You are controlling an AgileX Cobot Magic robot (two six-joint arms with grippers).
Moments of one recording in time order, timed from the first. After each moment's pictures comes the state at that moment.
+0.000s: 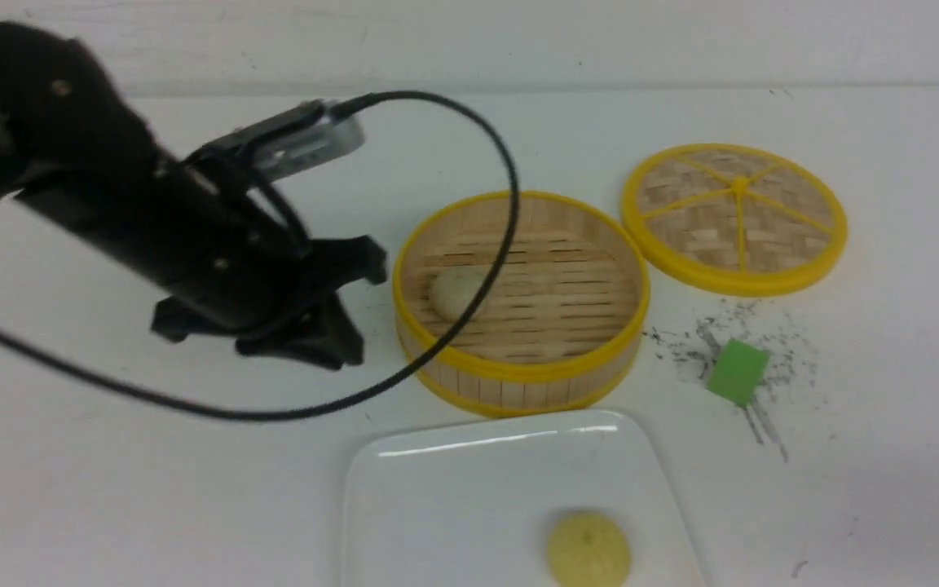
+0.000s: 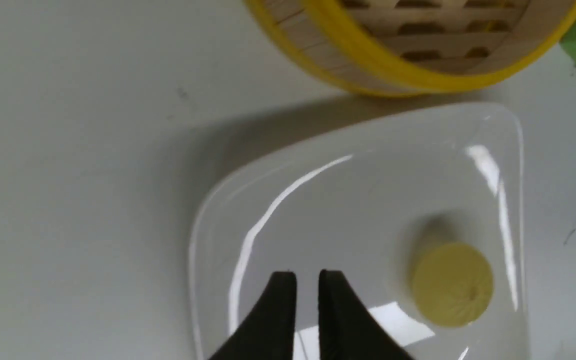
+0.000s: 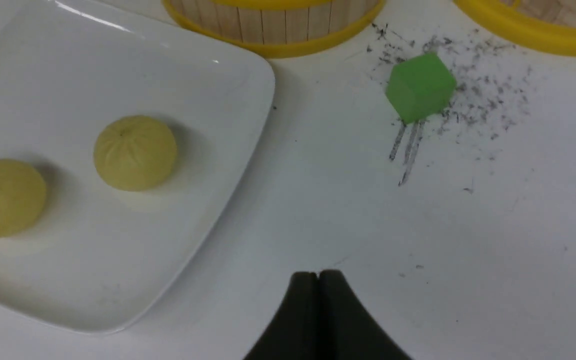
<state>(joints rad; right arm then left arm) 0.75 0.52 -0.50 -0.22 0.76 0.33 -0.34 1.55 -1.23 -0.39 0.94 -0.12</state>
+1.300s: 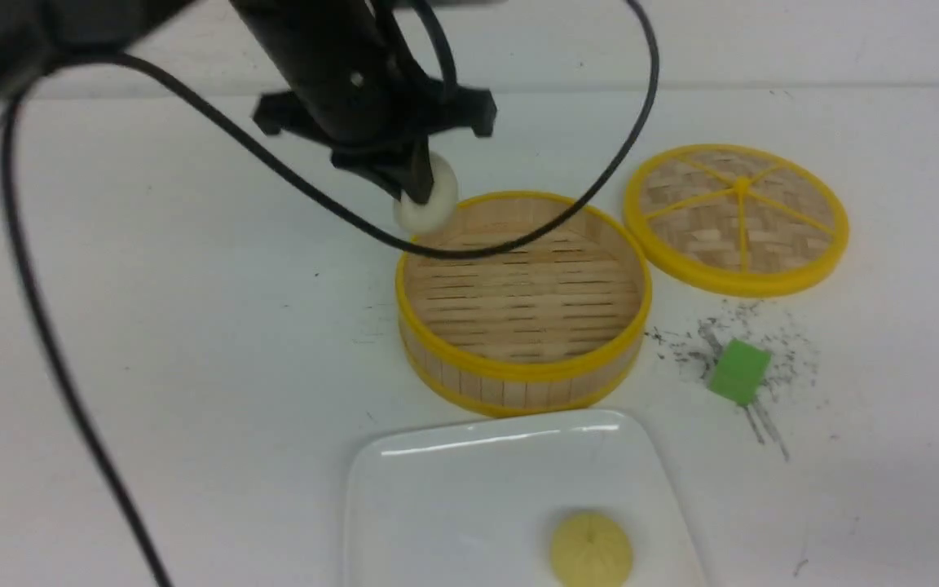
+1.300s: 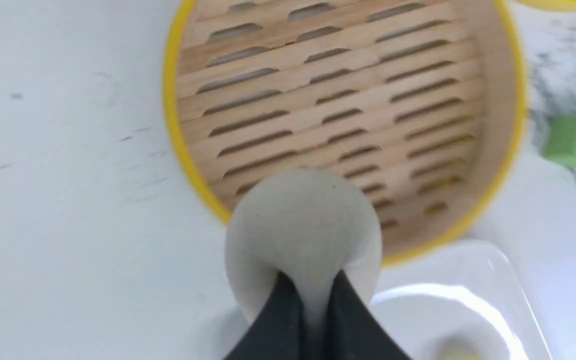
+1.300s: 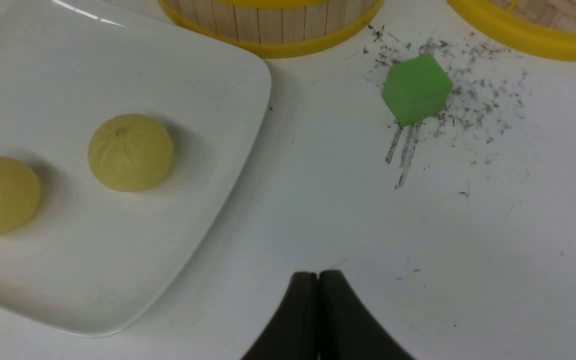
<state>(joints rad) 0.75 0.51 -0.49 -0.23 0.74 0.33 -0.48 1.77 -1.86 -0.09 1.22 -0.15</state>
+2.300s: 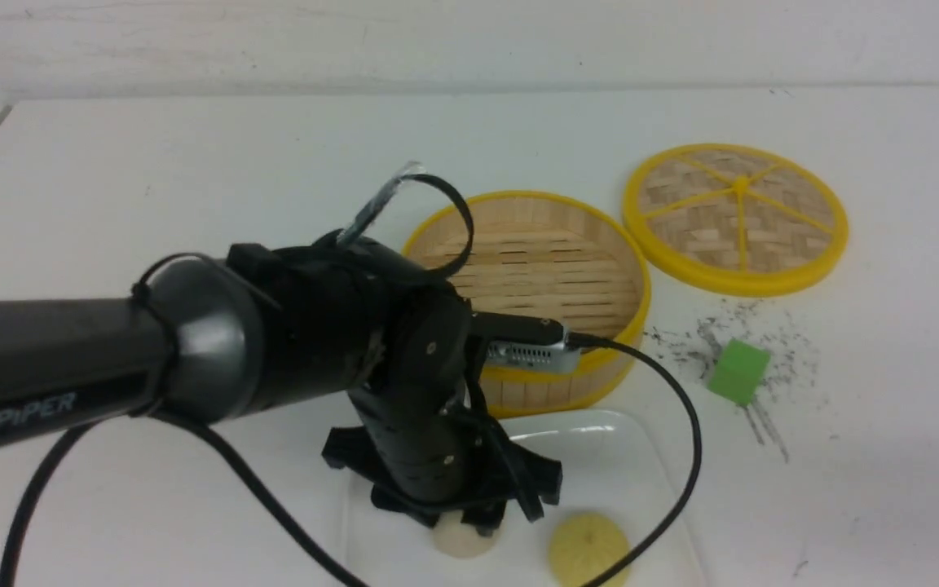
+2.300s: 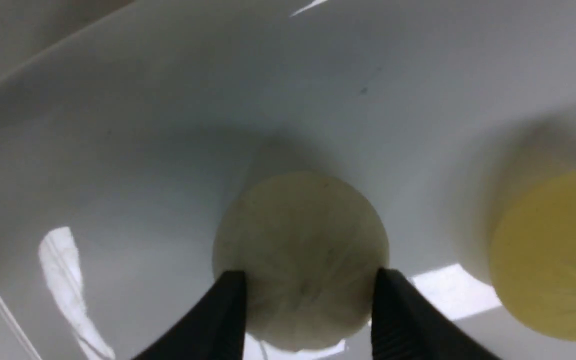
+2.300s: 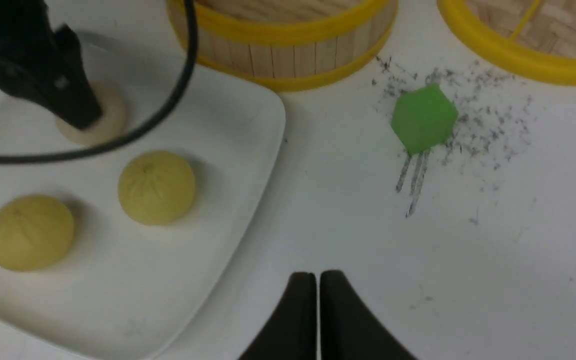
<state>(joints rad) 0.75 0.45 -0.53 -0.20 0.75 0.33 -0.78 1.72 -1.10 -0.04 0.76 -0.46</state>
